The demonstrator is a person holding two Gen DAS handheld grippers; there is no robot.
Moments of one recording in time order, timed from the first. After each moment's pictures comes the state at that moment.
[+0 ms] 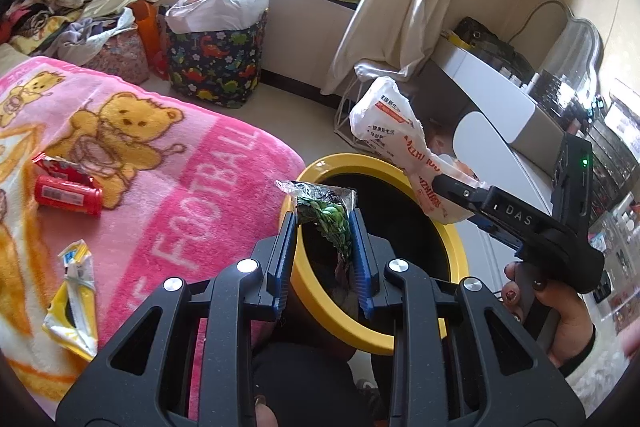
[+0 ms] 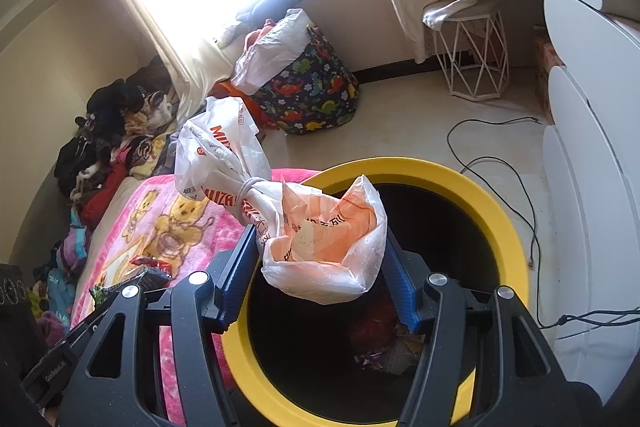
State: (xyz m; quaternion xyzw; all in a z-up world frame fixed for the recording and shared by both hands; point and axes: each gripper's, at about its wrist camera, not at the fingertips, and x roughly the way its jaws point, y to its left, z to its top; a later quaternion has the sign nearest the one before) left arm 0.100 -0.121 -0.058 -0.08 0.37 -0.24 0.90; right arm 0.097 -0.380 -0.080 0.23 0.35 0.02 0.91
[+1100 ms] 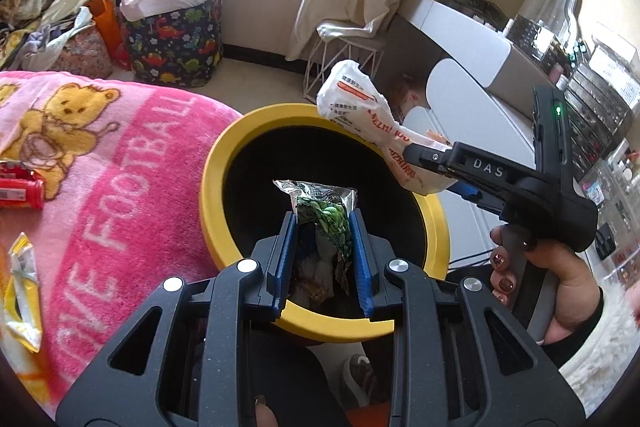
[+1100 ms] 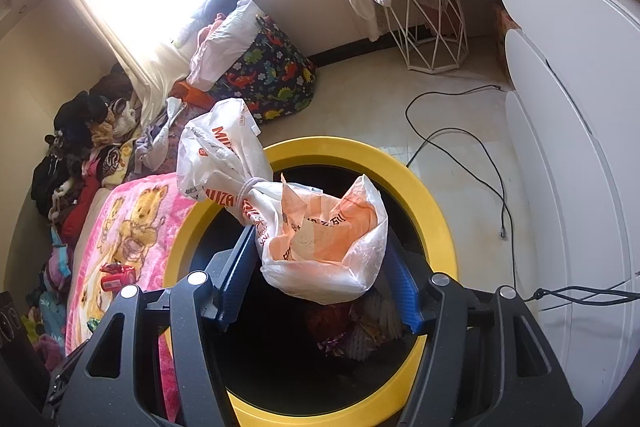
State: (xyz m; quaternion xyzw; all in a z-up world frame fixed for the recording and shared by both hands) left arm 0.090 -0.188 -0.090 -0.03 0.40 -0.29 0.87; right arm 0.086 -0.427 -0.110 0.26 0.39 -0.03 0.89
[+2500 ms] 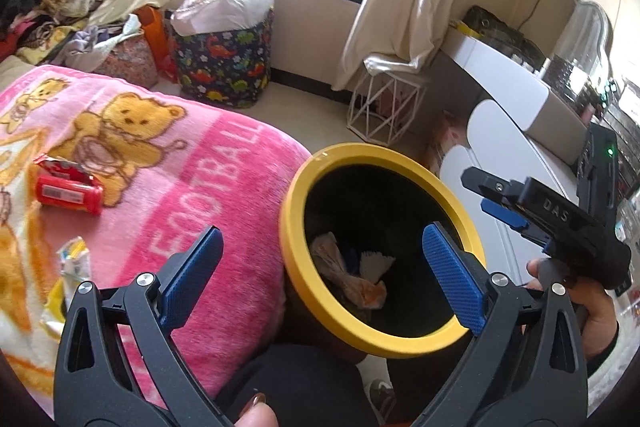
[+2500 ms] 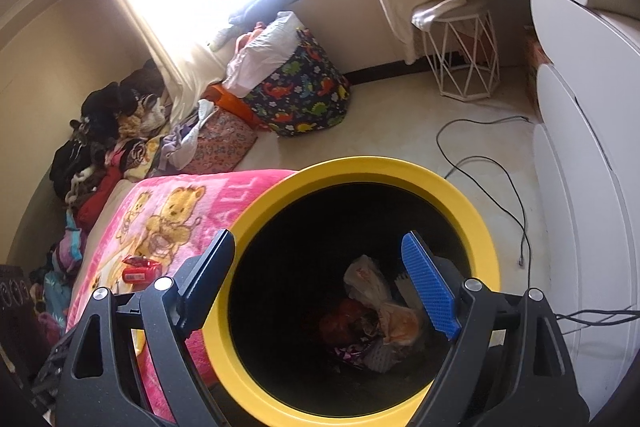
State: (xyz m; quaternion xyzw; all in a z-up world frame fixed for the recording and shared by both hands) left arm 0.098 -0.136 -0.070 -0.06 0.37 -0.21 0.90; right arm 0.085 -0.391 -0.083 0.23 0.34 0.02 0.91
